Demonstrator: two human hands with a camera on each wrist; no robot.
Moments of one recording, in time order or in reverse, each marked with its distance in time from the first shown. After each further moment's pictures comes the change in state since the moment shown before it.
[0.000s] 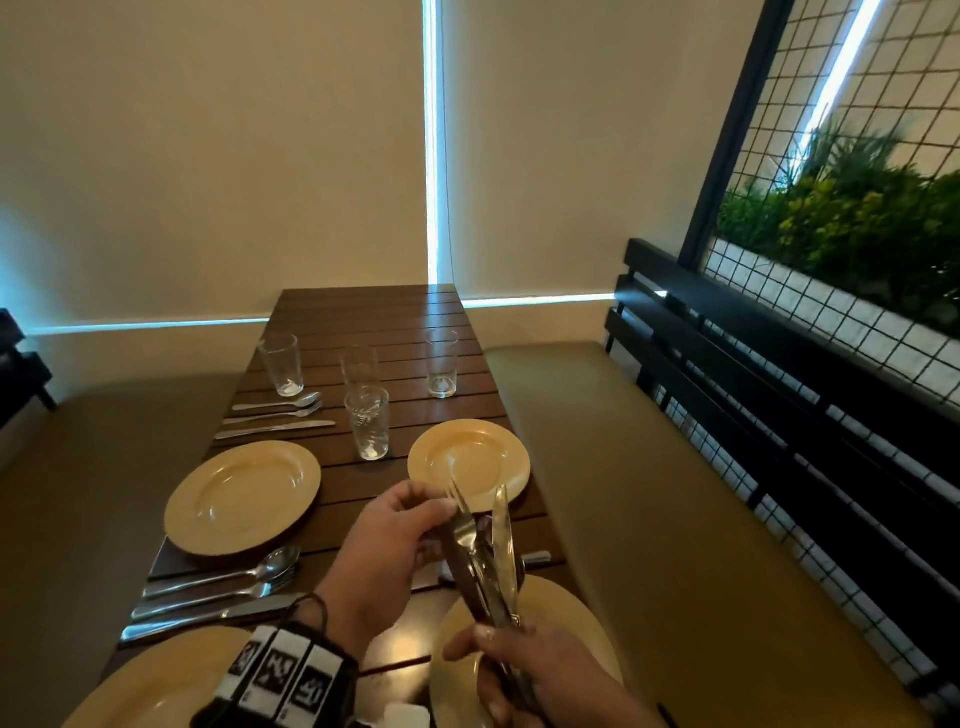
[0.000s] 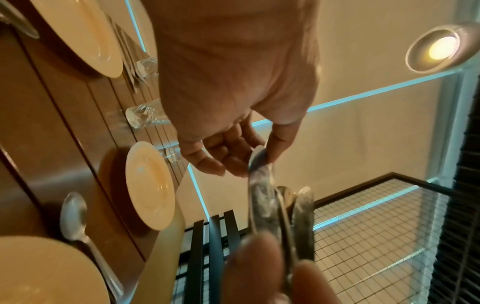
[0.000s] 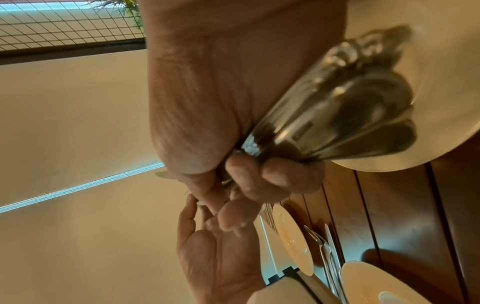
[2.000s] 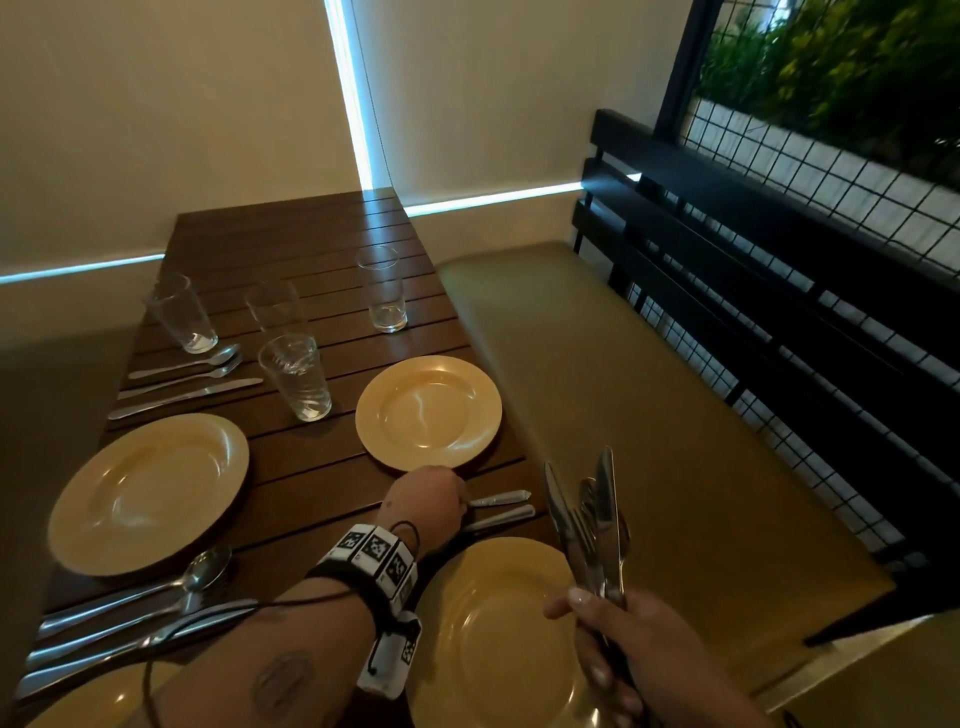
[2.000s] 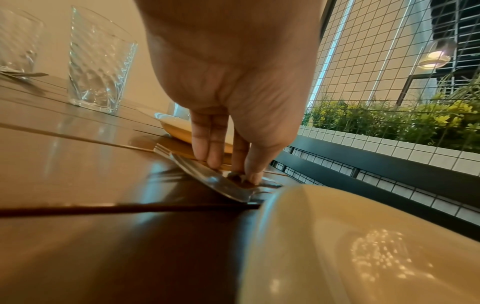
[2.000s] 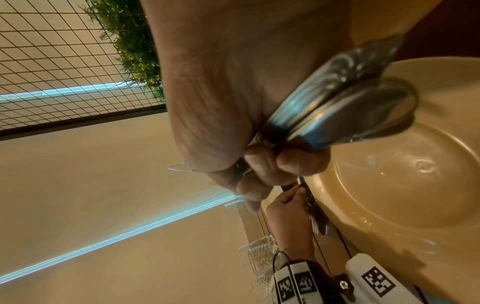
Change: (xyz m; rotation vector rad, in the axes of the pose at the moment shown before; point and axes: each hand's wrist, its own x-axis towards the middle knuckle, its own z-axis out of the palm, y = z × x) left_hand 0.177 -0.108 0.018 1.783 -0.299 0.177; right_hand 0.002 0.016 -0.087 0.139 0.384 0.063
